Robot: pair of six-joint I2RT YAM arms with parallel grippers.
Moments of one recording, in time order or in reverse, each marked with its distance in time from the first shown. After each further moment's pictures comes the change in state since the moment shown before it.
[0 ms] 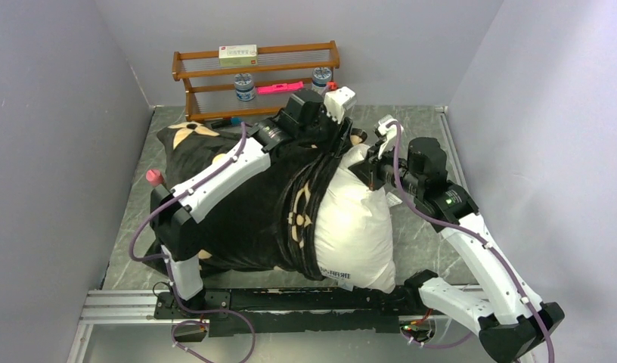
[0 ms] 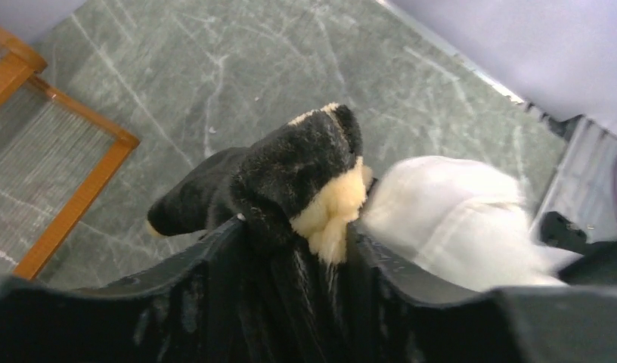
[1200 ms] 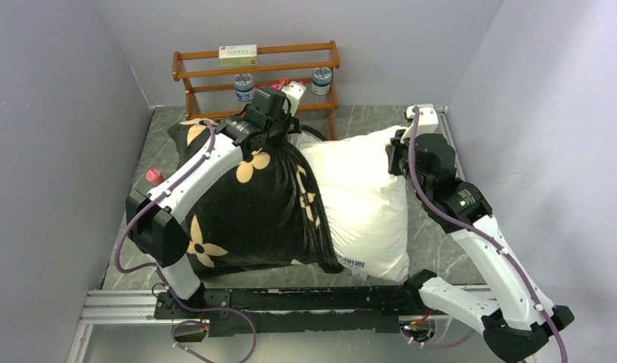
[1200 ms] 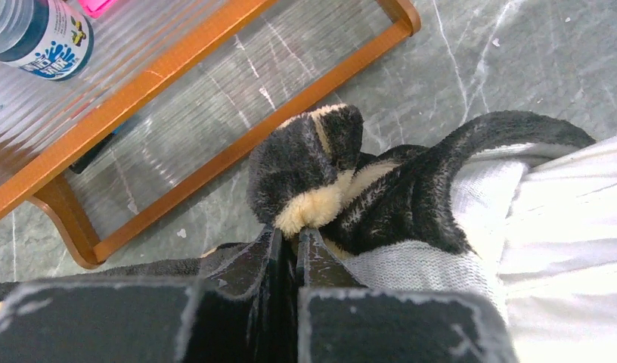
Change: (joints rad) left arm 0.190 -0.102 -0.140 -0.148 -0.436 0.143; right arm 0.065 -0.029 0.158 -0.166 0.709 0.086
